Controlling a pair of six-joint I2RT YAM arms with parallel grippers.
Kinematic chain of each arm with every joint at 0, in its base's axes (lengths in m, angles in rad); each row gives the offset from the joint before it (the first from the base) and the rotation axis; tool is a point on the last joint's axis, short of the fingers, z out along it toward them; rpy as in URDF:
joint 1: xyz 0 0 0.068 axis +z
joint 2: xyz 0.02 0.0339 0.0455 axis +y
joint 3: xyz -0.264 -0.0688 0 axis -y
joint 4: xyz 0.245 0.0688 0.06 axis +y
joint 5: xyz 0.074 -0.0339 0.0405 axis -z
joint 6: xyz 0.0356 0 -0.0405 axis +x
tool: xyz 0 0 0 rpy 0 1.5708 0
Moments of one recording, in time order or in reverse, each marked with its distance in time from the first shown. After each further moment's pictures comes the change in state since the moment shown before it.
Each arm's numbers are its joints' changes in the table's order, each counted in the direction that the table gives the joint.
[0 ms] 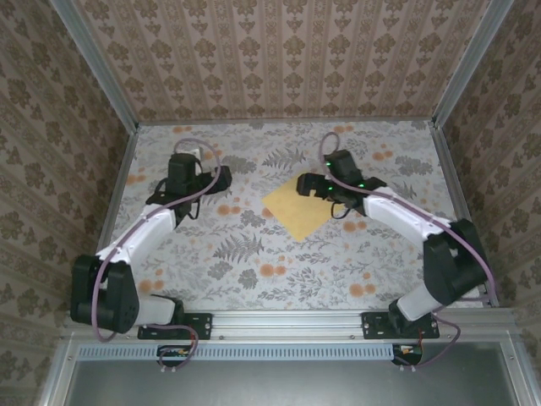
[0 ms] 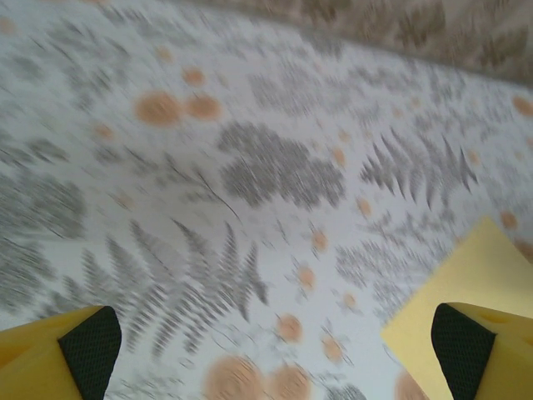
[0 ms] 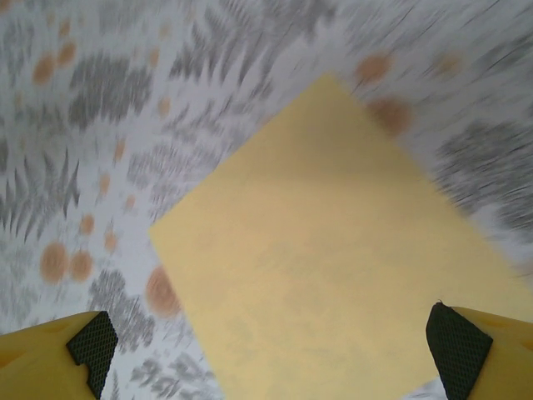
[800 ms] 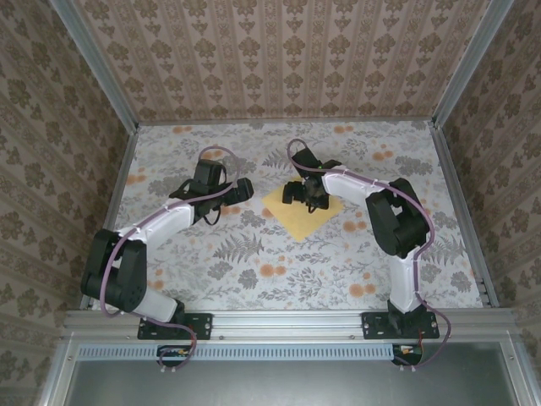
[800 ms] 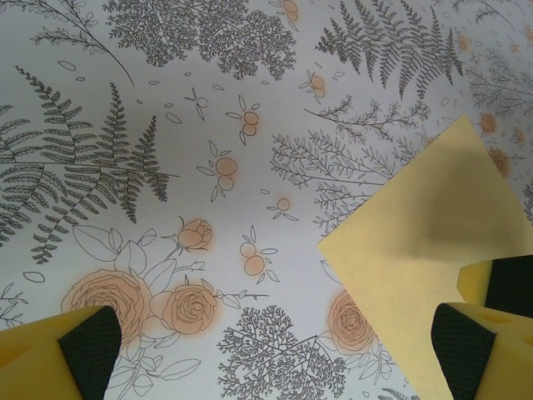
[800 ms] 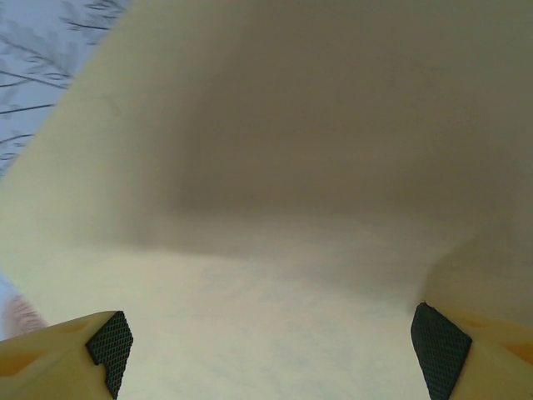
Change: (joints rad) left arm -0.121 0.134 0.018 0.047 0.051 -0.175; right arm 0.035 0.454 0.361 0.310 0.035 0.080
